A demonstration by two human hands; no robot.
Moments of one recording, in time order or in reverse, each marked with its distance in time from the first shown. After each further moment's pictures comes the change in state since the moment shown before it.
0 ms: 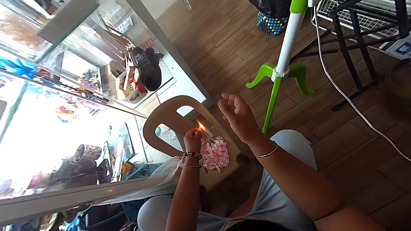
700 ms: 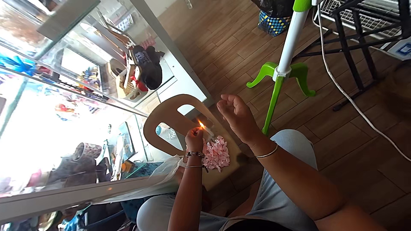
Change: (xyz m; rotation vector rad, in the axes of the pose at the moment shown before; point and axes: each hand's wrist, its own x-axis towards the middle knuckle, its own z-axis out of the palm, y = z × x) left_hand -0.005 -0.001 0.004 0.060 0.048 0.048; right_hand -0.001 0.001 0.003 -0.044 -0.026 0.020
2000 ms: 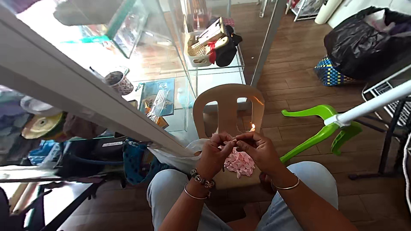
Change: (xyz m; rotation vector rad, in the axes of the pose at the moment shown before) left_hand -0.067 -0.033 -0.131 -0.680 -0.135 0.338; right_hand -0.015 0.048 0.130 -0.016 -0.483 -0.067
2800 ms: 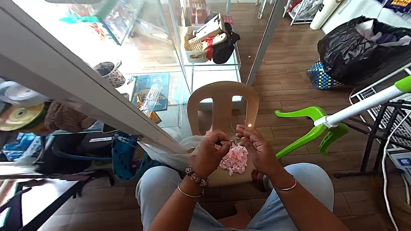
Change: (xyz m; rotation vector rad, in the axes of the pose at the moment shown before) left_hand -0.004 -0.006 0.003 0.168 -0.051 0.051; right_hand -0.010 0.010 -0.021 -0.384 -0.016 -0.142
